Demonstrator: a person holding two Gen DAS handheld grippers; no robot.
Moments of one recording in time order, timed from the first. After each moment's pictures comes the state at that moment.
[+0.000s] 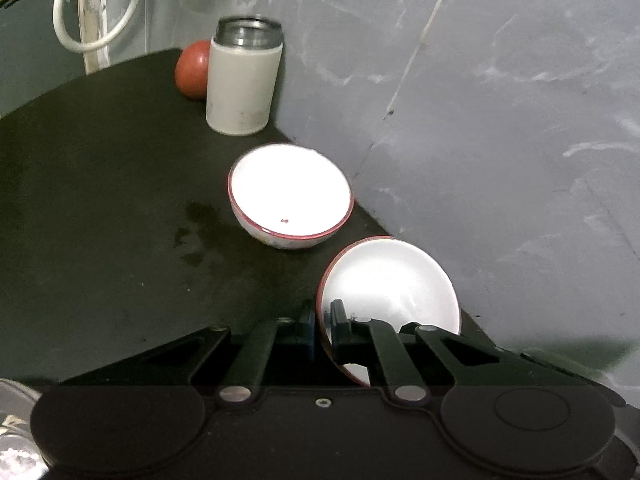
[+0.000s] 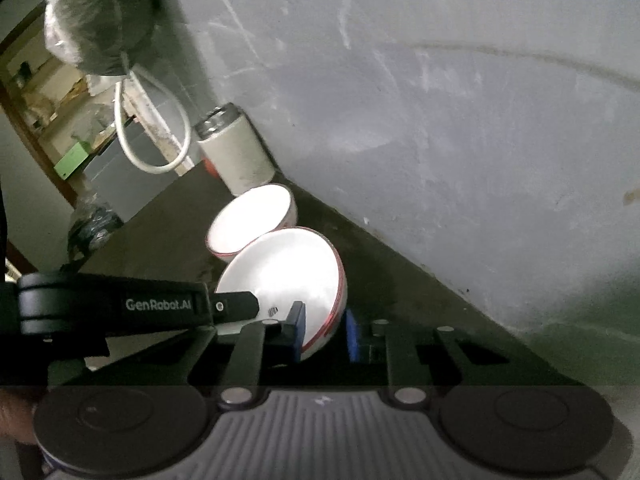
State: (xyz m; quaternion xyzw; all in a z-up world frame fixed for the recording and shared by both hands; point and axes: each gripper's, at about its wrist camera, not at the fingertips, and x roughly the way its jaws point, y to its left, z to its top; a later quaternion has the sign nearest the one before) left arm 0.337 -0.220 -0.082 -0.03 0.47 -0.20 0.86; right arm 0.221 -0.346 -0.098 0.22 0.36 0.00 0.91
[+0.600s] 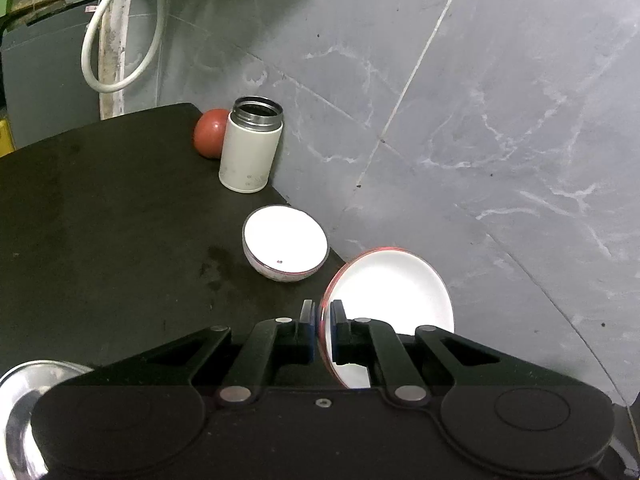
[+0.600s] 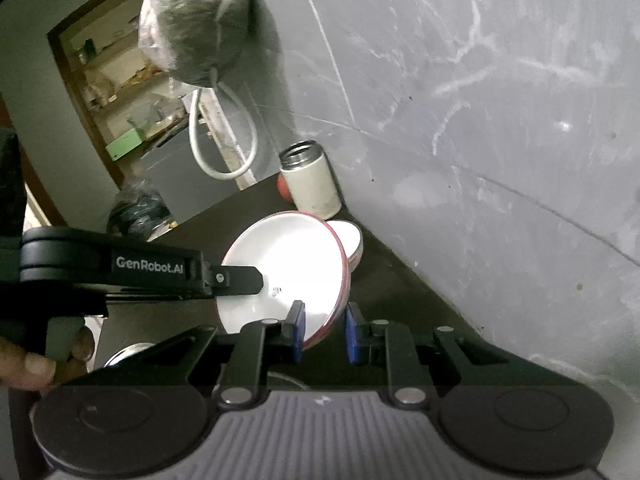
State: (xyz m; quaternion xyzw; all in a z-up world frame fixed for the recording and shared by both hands) left arm 0.291 -0.186 -0.018 -0.07 0.42 -0.22 0.88; right arm 0.176 -0.334 -0.032 0.16 0.32 0.07 0.93
